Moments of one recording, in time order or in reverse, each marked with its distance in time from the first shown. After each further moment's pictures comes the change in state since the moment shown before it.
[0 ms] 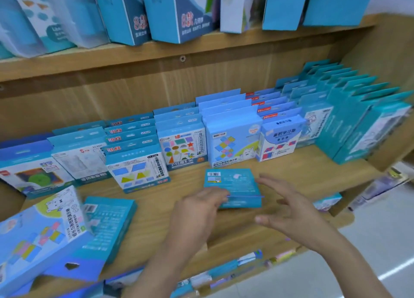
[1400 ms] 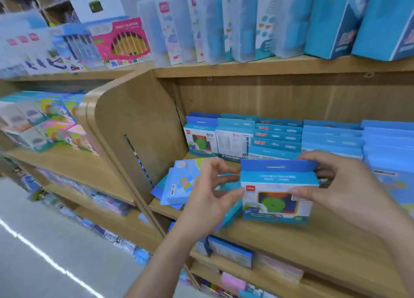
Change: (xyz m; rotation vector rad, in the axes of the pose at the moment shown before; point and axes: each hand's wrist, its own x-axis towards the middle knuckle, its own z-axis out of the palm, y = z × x) left_hand -0.070 0.005 -0.155 -0.436 0.411 -0.711; right_hand 0.095 -0.158 0.059 0.121 -0.343 -0.459
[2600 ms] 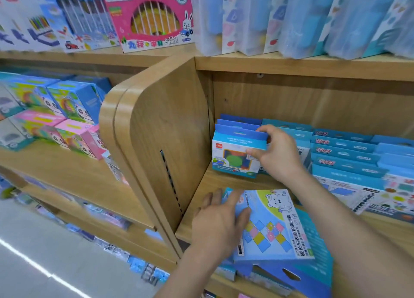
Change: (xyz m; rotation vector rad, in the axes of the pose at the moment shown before) left_hand 0.049 -0.113 -0.098 0.979 -0.151 -0.224; right_hand 0.192 -0.022 0.190 -0.239 0.178 0.123
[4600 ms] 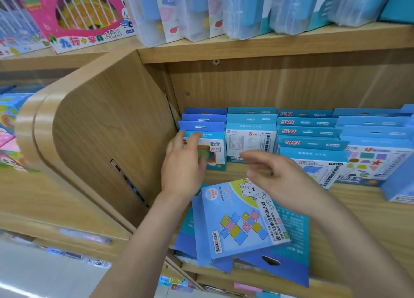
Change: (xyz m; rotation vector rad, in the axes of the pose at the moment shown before) left_hand 0.083 0.008 -0.046 -0.039 0.379 0.104; right_hand -0.076 0.024 -0.057 0.113 -0.315 0.089
